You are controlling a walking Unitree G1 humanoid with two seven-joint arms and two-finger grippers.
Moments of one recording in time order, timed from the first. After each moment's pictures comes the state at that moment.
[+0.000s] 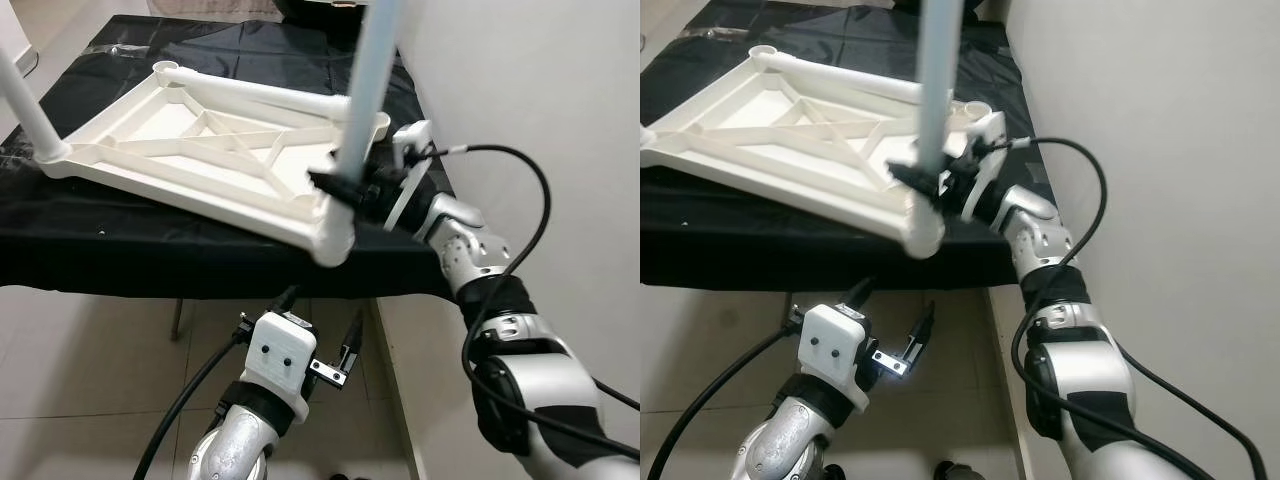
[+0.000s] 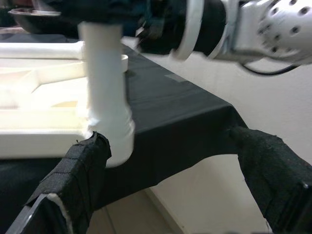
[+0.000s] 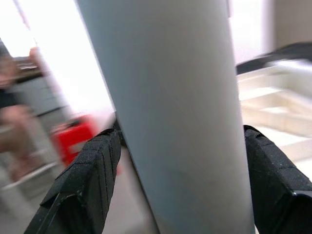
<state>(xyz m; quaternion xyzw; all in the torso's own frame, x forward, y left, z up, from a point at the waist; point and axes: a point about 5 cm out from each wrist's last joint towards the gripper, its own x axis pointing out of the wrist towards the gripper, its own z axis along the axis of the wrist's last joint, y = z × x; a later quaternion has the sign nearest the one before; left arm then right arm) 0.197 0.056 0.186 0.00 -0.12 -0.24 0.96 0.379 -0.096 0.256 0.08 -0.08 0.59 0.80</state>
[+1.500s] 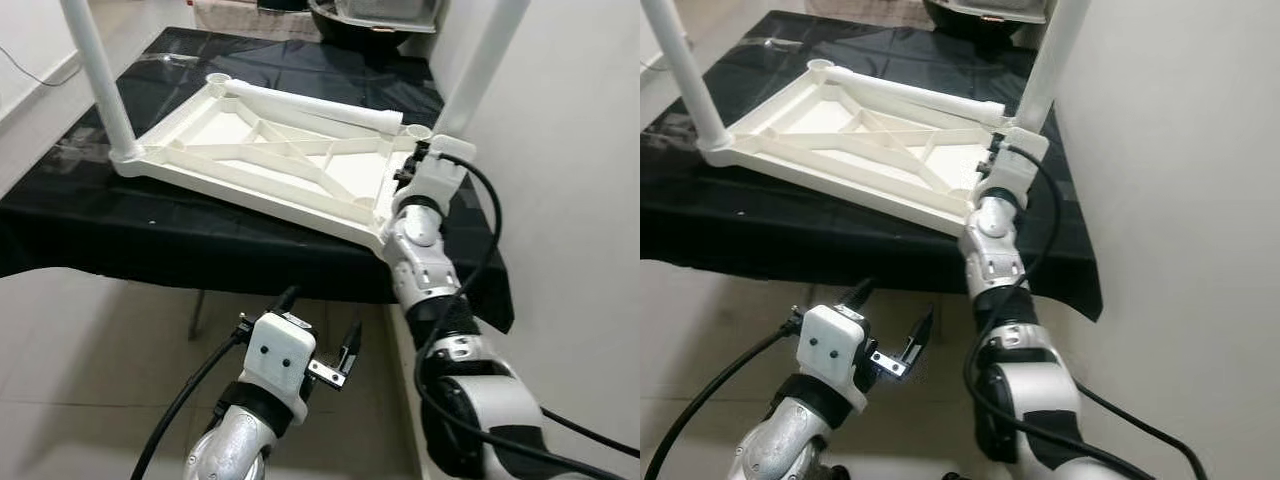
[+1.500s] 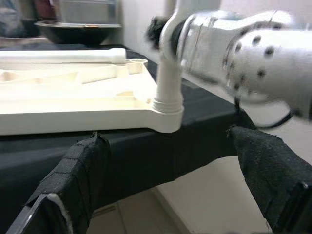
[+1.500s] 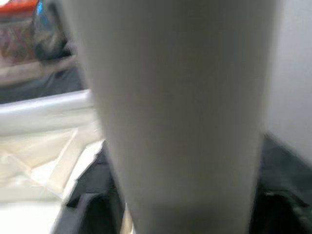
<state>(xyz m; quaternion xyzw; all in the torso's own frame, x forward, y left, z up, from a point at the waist) 0.196 0.056 0.187 0.00 -0.12 -0.25 0.96 0.399 -0.107 0.238 0.12 -0.10 -0.13 0.98</state>
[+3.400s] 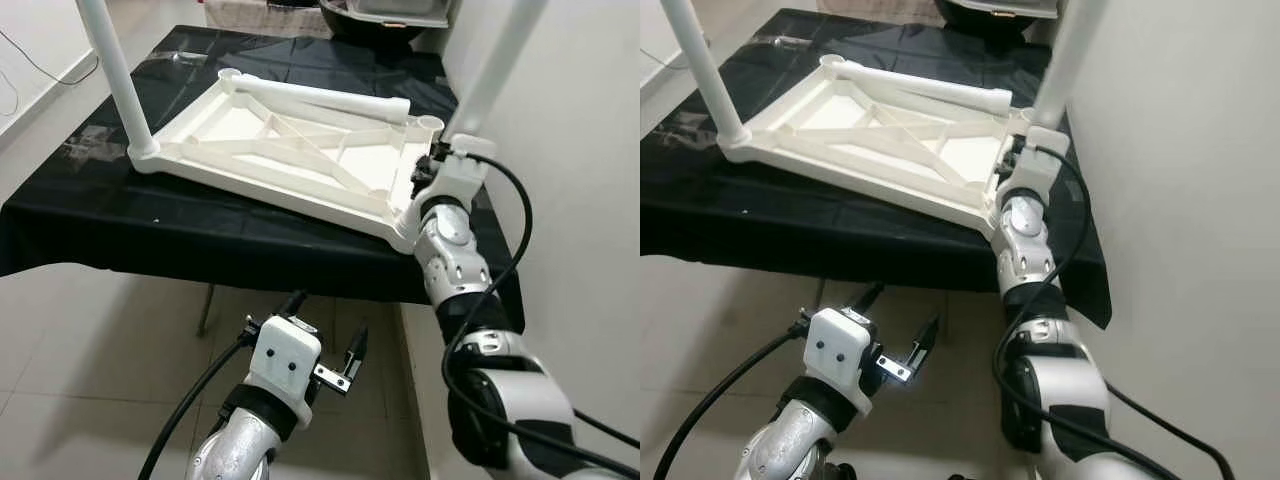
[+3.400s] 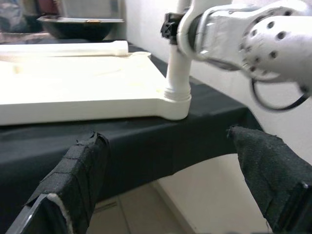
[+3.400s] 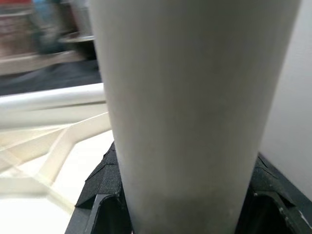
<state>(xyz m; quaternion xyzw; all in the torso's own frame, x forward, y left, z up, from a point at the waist) 0.196 0.053 0.183 0.00 -0.12 -0.26 0.96 0.403 -0.149 0.241 0.11 -0.09 -0.18 0.97</state>
